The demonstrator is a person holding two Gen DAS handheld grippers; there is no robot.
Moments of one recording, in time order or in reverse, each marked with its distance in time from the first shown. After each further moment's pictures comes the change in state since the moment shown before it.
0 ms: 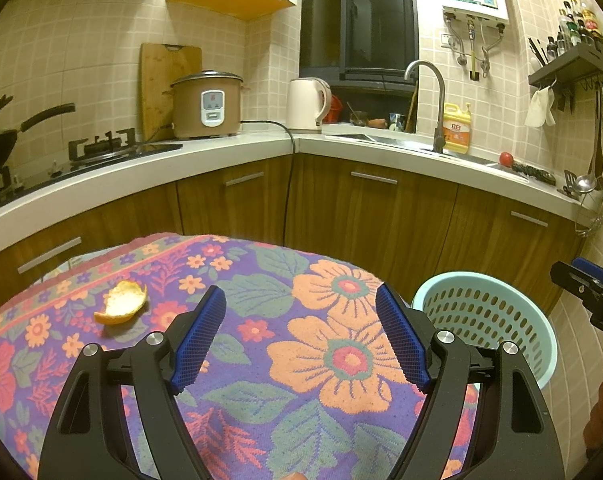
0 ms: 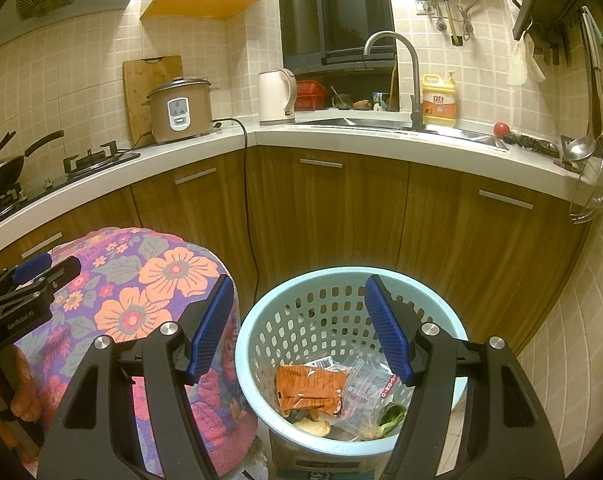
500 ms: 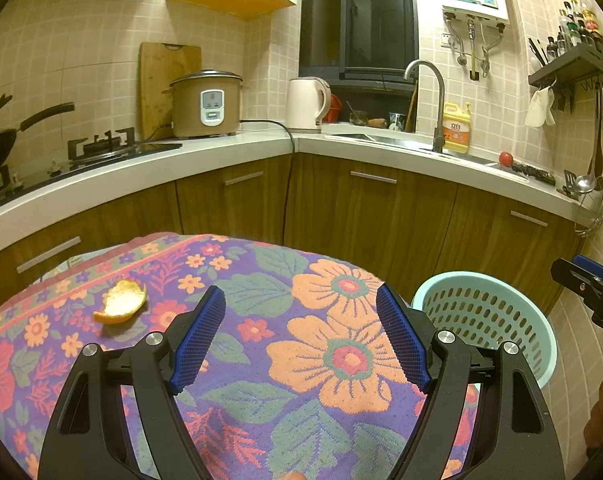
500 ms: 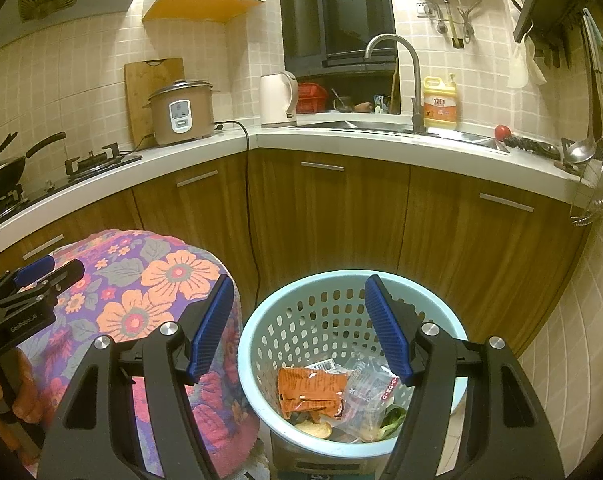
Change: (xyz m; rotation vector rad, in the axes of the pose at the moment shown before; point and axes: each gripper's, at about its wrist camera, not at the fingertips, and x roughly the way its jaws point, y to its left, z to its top) left arm 0.000 0.000 0.000 0.002 -0.001 0.000; right arm 0.000 0.001 0.003 -0.008 -0.001 0.006
